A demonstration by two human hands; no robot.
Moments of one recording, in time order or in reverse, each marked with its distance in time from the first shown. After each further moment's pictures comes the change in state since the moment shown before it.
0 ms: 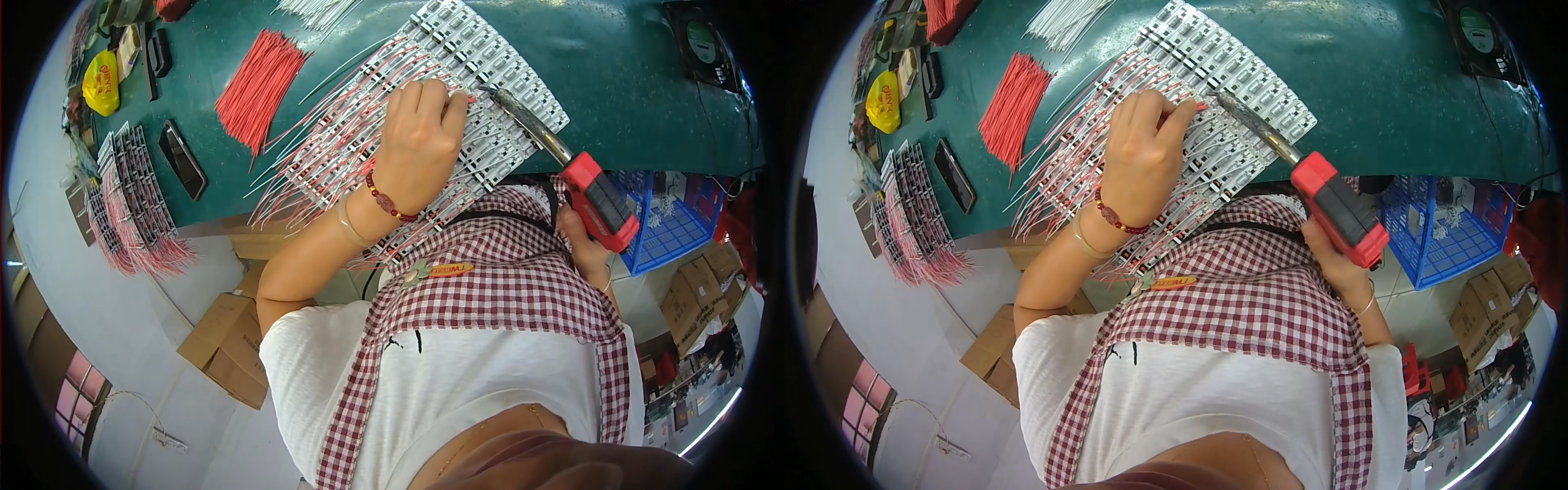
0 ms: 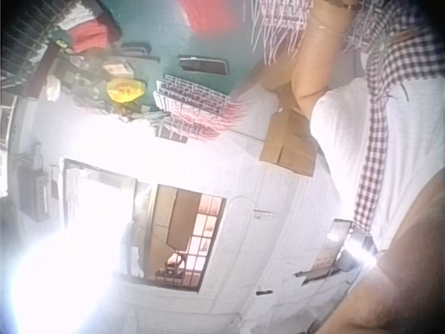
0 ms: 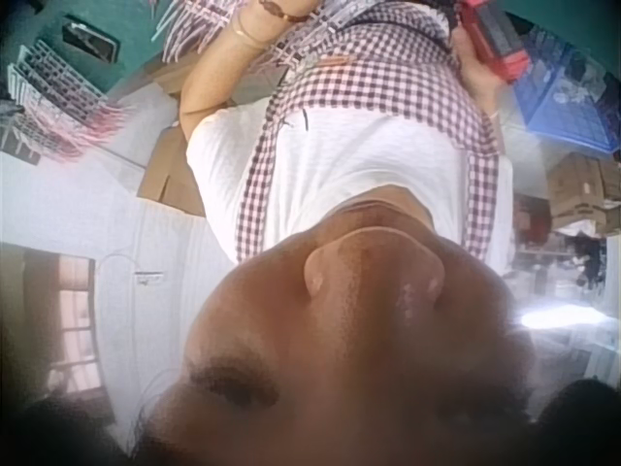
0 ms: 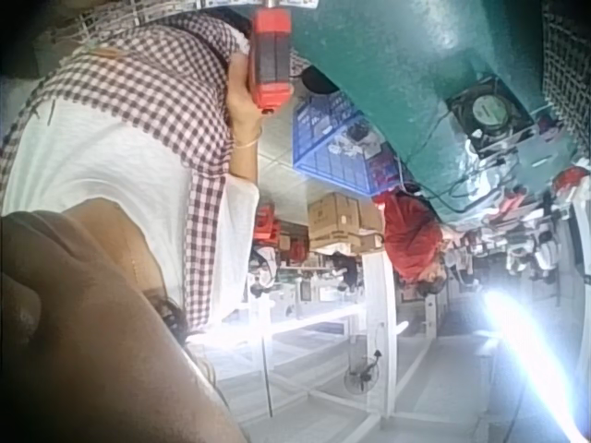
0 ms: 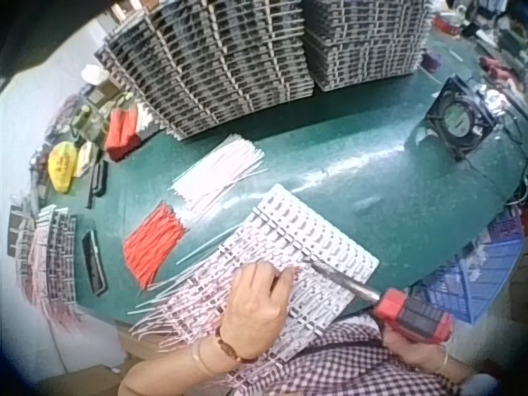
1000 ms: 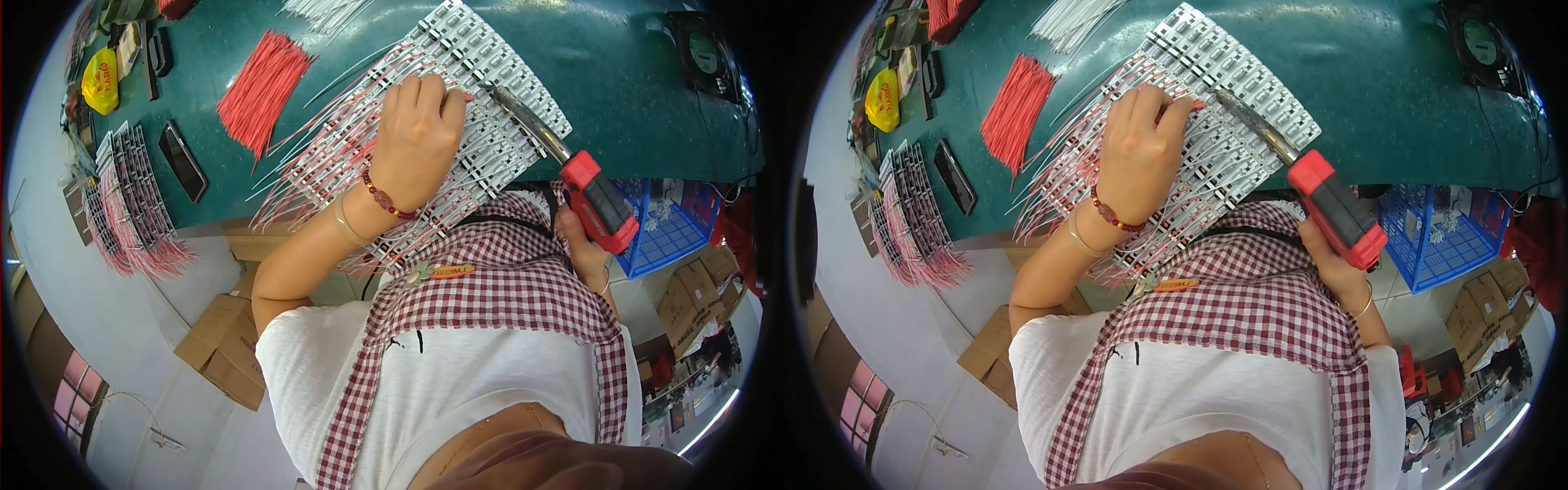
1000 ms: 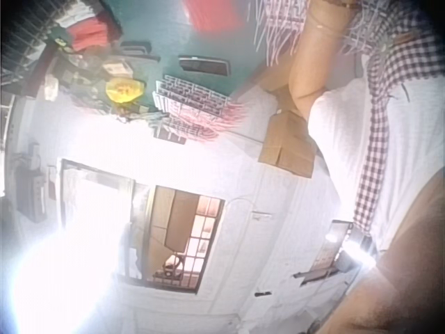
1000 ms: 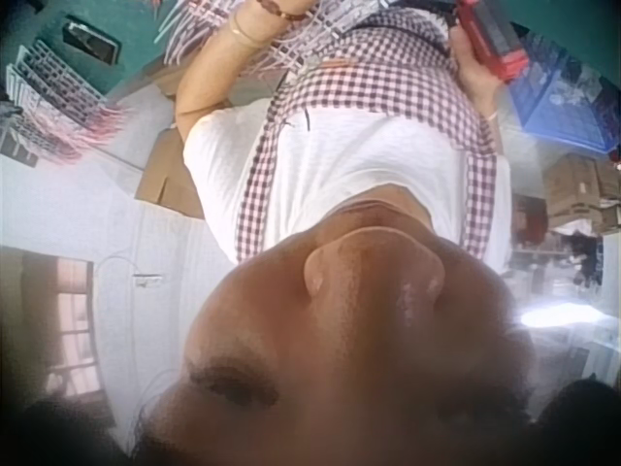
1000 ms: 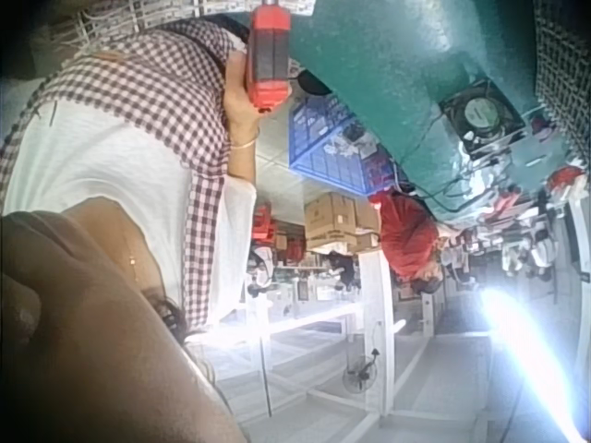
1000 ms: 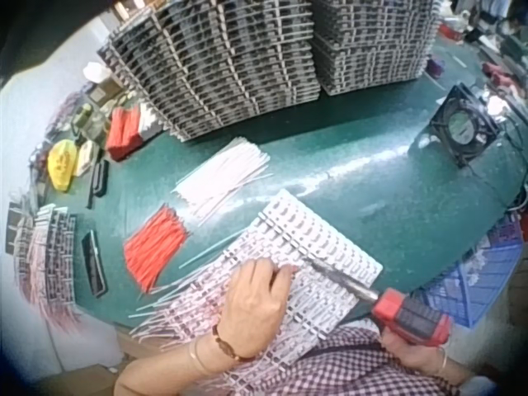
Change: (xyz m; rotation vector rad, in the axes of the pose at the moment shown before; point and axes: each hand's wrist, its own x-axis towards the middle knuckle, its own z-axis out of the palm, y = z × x) left_hand 0.008 -0.010 -0.004 0.031 -0.045 0.002; right_hand 0.010 -0.007 0.005 -0.023 -0.029 -0.052
